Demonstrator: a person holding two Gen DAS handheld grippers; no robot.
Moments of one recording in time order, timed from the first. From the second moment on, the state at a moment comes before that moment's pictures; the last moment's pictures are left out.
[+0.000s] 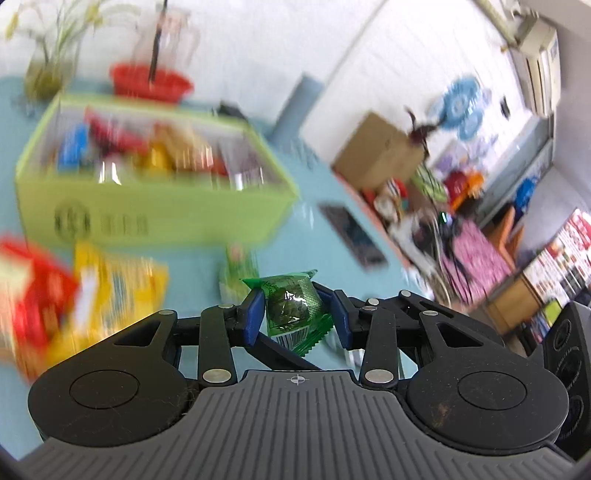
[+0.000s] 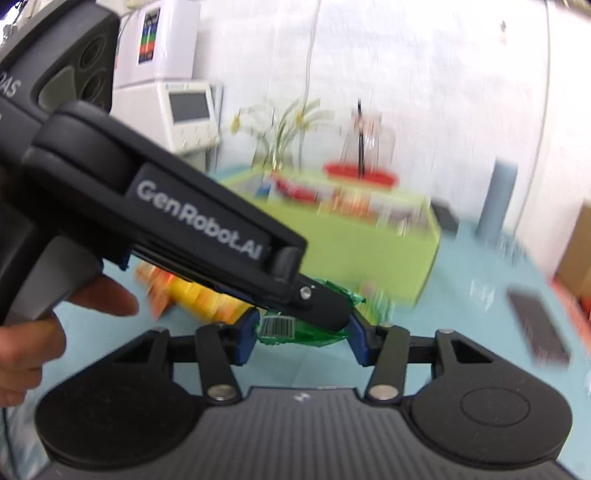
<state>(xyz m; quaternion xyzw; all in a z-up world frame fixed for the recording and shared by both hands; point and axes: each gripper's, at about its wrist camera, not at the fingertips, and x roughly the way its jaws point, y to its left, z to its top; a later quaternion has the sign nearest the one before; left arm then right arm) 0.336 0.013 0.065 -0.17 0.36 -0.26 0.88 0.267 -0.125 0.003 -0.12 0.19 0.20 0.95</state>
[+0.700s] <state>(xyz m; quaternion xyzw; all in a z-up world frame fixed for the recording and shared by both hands) 0.495 0.071 0.063 -0.23 0.34 -0.18 0.89 0.453 -0.084 -0.001 -0.10 0.21 0.27 0.93</state>
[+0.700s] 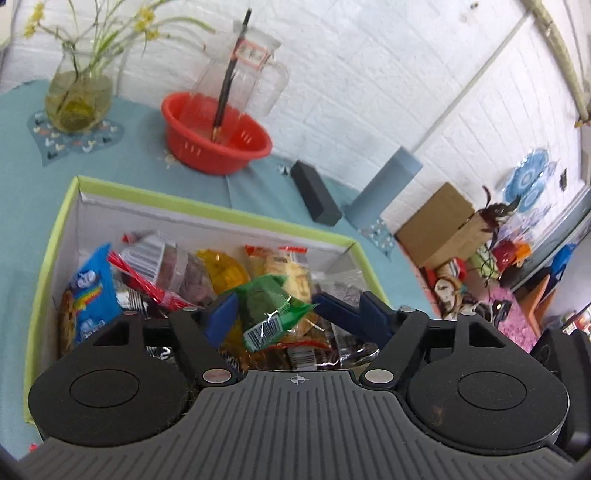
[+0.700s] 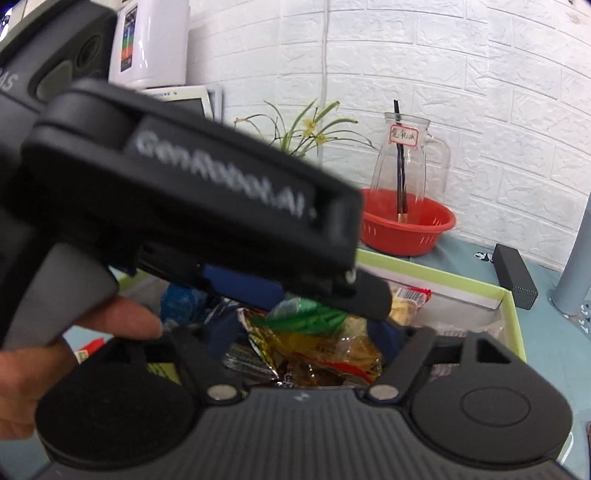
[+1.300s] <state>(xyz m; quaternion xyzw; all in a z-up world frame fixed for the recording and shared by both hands) 0.444 0.046 0.113 -0.22 0.28 -0.27 0.89 0.391 -0.178 0.023 -0.07 0.19 0.17 0.96</state>
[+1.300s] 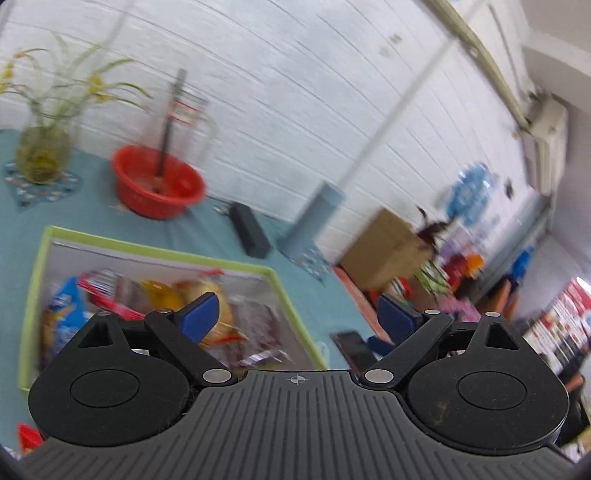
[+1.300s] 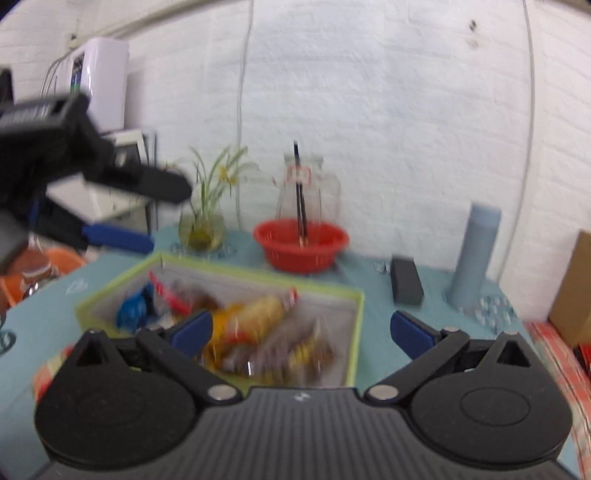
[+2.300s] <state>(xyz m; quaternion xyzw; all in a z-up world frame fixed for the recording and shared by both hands) 0.363 -0.019 -0.011 -0.11 0.48 -0.24 0.83 0.284 -0.149 -0.066 -0.09 0.31 0.25 0.91</state>
